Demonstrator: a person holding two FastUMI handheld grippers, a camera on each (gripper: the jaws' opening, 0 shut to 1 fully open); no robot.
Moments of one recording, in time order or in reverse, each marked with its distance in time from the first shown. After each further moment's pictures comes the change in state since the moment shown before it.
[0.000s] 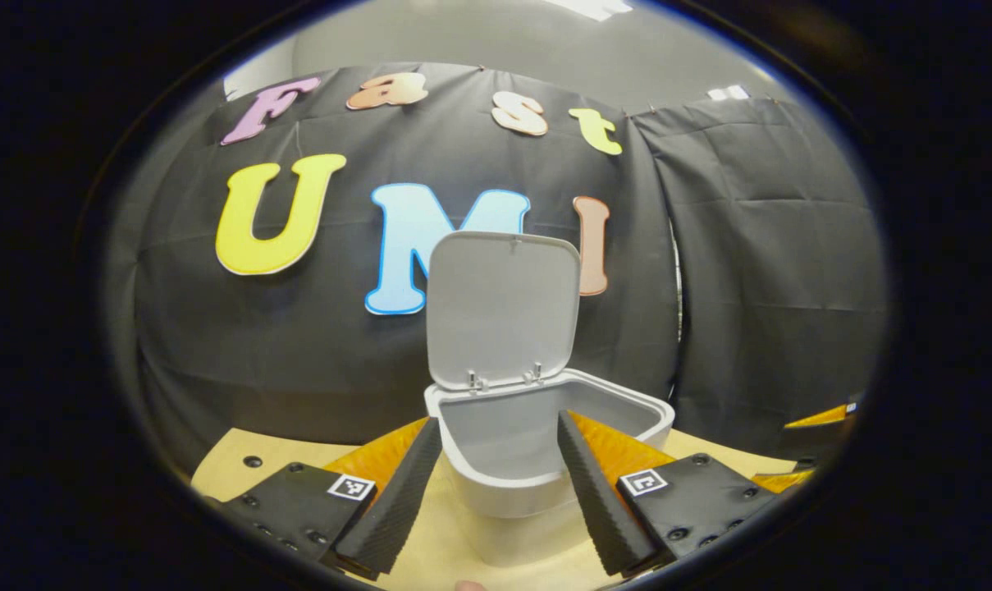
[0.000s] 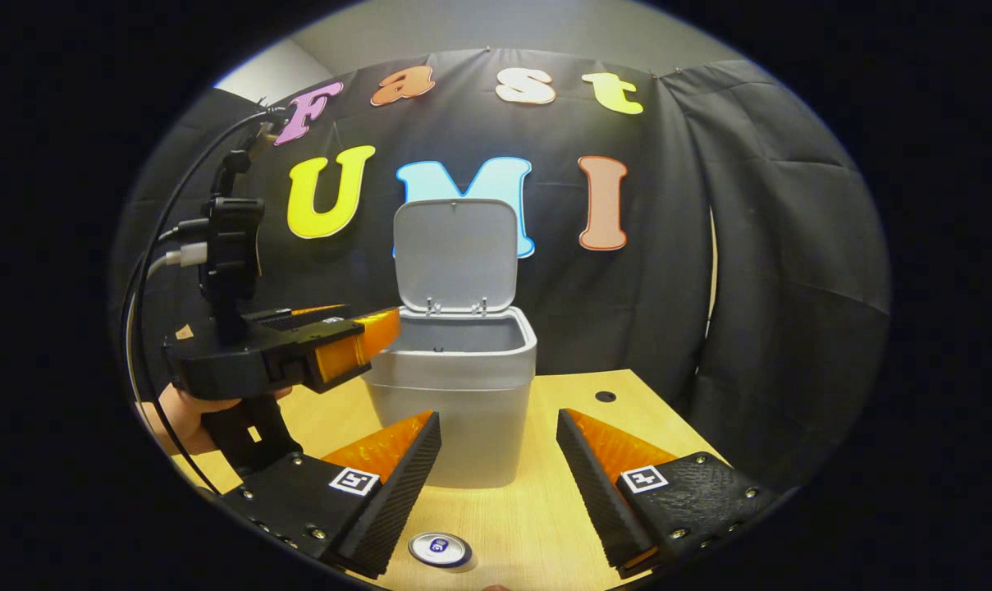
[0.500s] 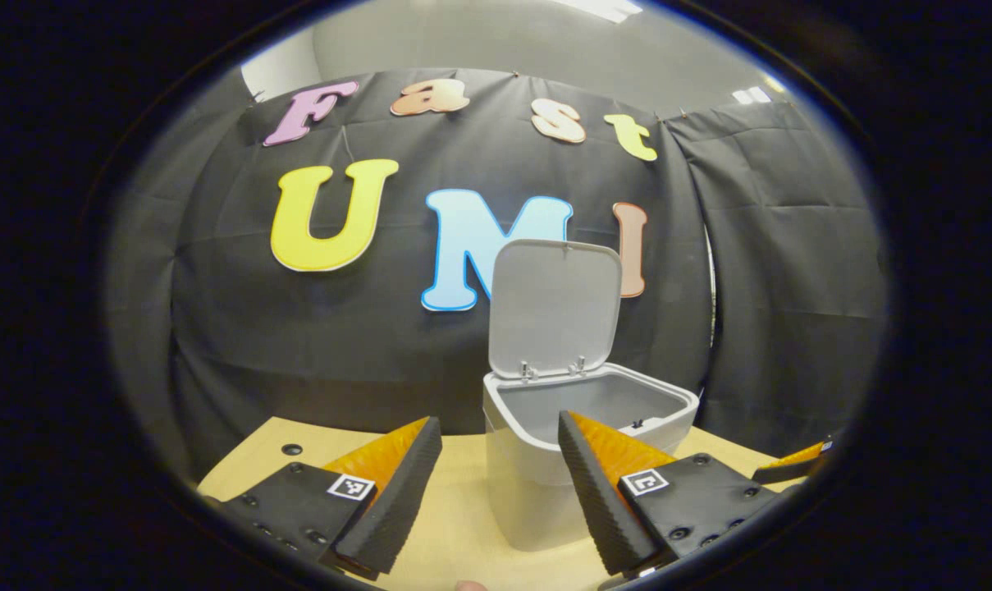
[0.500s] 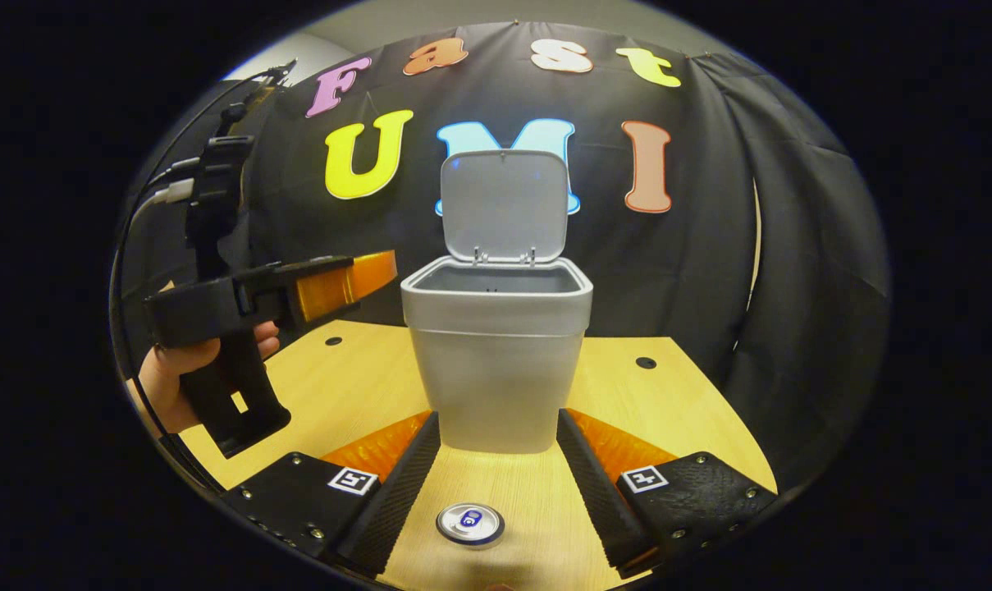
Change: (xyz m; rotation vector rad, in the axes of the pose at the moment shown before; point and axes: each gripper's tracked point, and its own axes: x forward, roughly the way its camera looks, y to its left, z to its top) left arm -0.051 0.036 0.001 -0.014 -0.009 0.129; right arm -0.004 0.032 -0.048 -0.024 0.155 0.128
